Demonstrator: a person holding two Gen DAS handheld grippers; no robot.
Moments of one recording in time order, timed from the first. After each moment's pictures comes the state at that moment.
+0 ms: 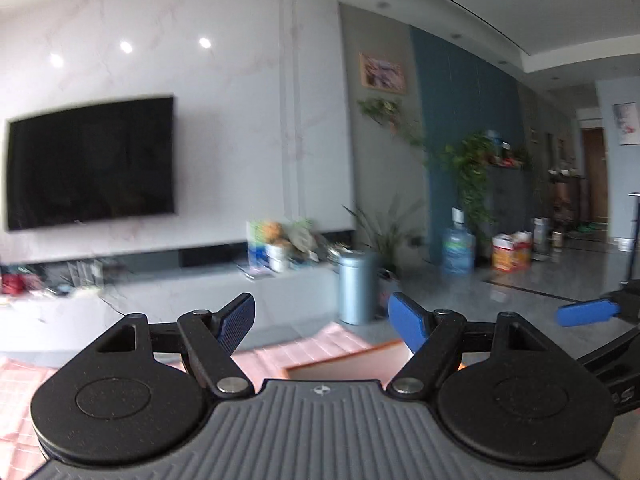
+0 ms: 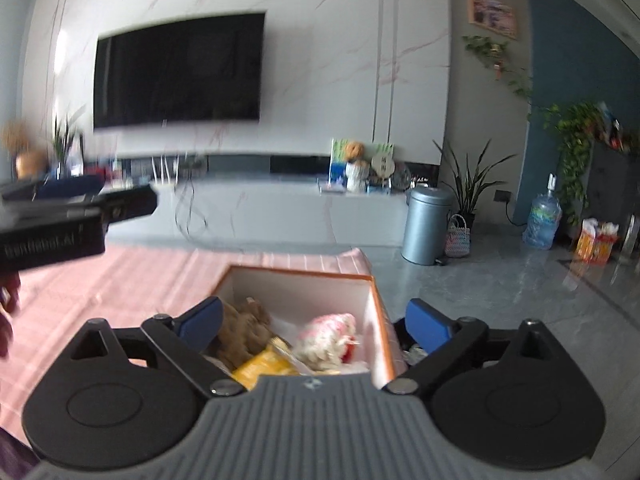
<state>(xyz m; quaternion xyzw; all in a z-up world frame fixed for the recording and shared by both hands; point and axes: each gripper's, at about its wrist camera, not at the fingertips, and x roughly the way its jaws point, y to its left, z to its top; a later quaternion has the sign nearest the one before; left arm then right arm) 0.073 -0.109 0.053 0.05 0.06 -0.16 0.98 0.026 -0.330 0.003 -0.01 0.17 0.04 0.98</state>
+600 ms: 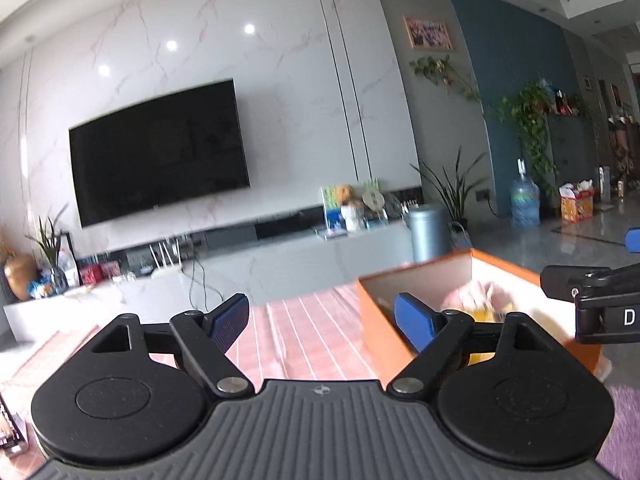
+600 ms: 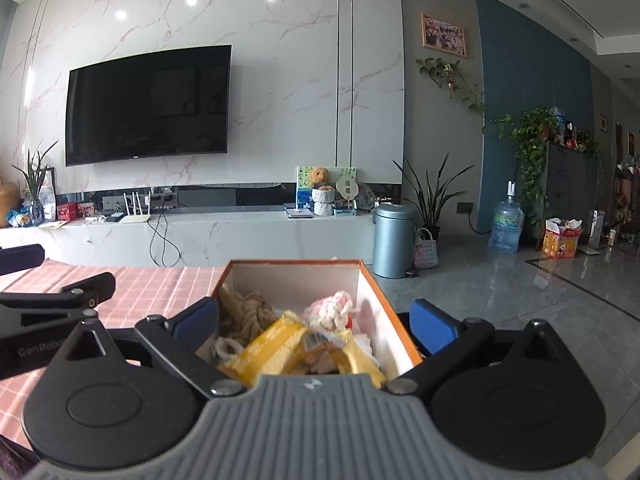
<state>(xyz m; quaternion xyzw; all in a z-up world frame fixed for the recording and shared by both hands) 0.012 -0.101 0.012 0.10 0.09 -0.04 0.99 -0.038 -0.286 -0.047 0.00 0.13 -0.03 0.99</state>
